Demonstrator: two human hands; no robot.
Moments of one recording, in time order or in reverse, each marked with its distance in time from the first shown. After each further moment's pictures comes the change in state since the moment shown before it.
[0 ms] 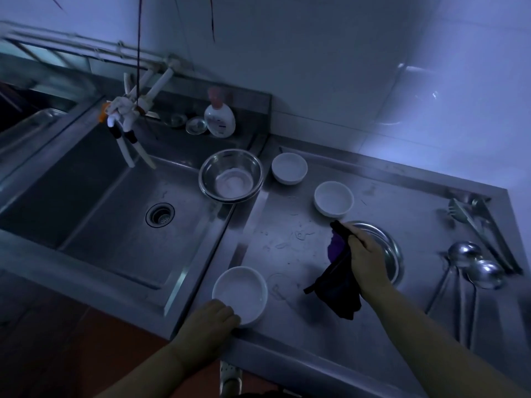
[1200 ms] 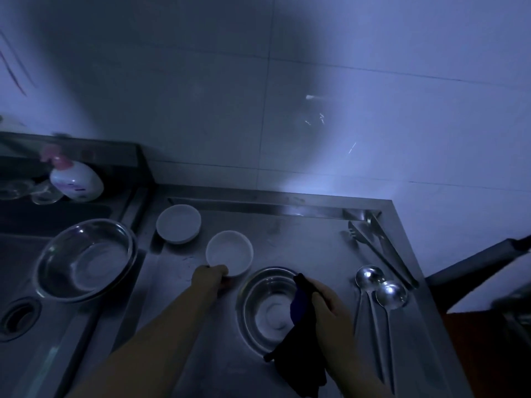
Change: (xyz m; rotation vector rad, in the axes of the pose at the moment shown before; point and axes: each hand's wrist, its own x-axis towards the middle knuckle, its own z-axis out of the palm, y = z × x) left_hand 0.363 0.022 0.066 -1.483 0.092 -1.284; right_hand 0.043 0.033 -0.116 0.182 0.300 0.116
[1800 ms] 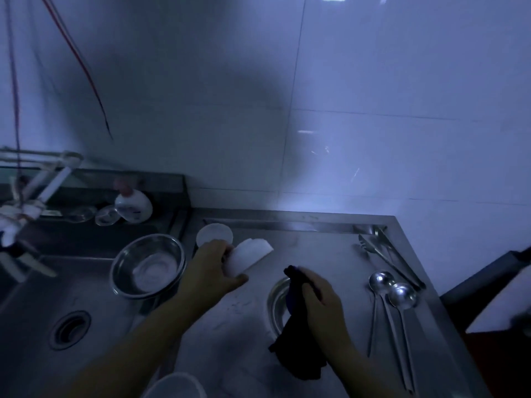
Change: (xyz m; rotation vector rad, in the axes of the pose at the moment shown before) left_hand -0.130 0.058 -0.128 0.923 0.004 1.234; right_hand -0.080 -0.059 0.060 -0.256 -0.061 -0.289
